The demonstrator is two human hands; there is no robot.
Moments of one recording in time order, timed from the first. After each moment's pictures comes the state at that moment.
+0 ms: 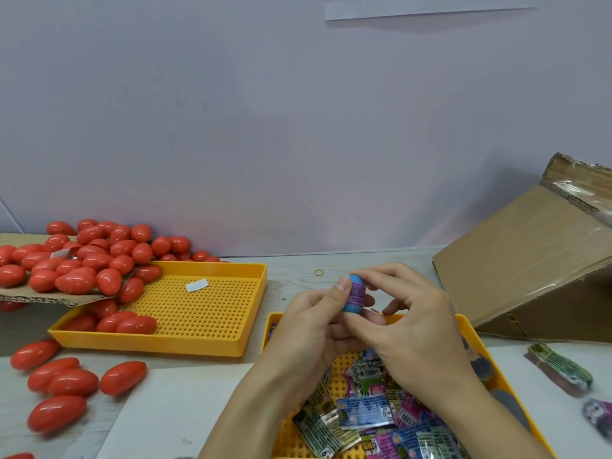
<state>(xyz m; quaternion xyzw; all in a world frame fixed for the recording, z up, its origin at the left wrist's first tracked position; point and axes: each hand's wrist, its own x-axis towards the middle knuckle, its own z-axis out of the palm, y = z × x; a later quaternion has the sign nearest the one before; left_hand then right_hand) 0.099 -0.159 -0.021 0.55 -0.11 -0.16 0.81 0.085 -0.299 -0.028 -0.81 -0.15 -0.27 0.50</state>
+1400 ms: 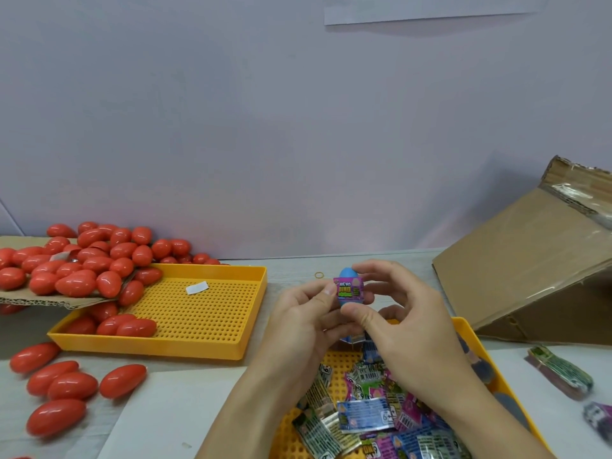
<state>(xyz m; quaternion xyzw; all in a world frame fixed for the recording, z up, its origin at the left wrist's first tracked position) 0.100 -0.155 -0.018 0.54 -0.09 -0.10 0.83 0.088 -0.299 -0.031 -0.77 -0.14 -0.21 0.58</state>
